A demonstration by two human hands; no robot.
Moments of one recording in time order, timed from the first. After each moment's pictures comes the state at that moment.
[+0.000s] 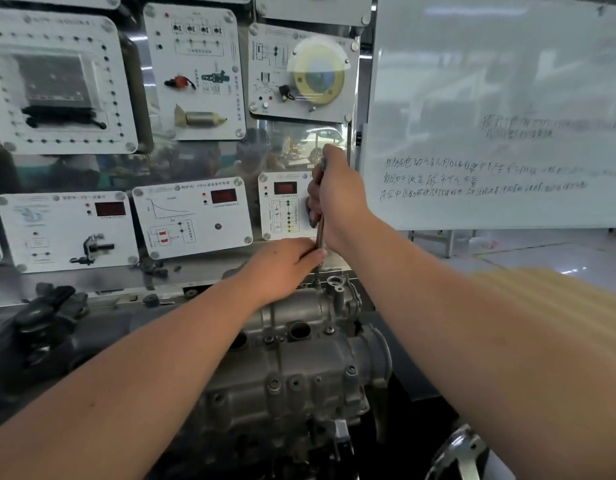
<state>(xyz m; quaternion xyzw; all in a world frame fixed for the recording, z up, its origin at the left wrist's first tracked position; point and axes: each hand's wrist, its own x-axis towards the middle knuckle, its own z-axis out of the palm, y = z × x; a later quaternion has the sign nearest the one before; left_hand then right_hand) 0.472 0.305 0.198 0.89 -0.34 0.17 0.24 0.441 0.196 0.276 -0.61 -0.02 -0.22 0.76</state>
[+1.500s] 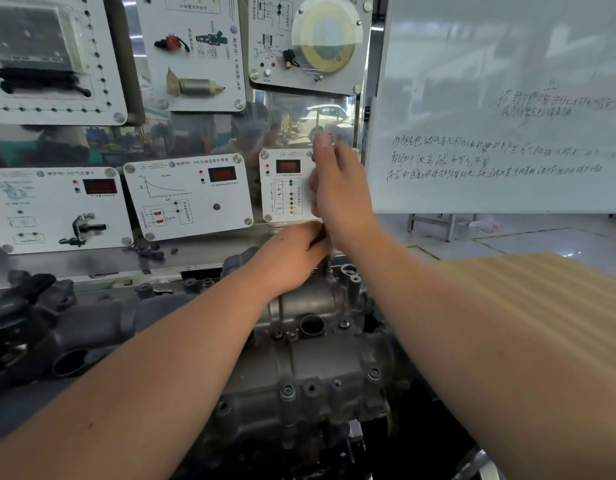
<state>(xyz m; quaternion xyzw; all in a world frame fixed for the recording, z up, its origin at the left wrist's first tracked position) 0.487 0.300 0.189 0.87 -0.34 0.12 0.34 0.475 0.197 0.236 -0.69 -0.13 -0.35 0.62</state>
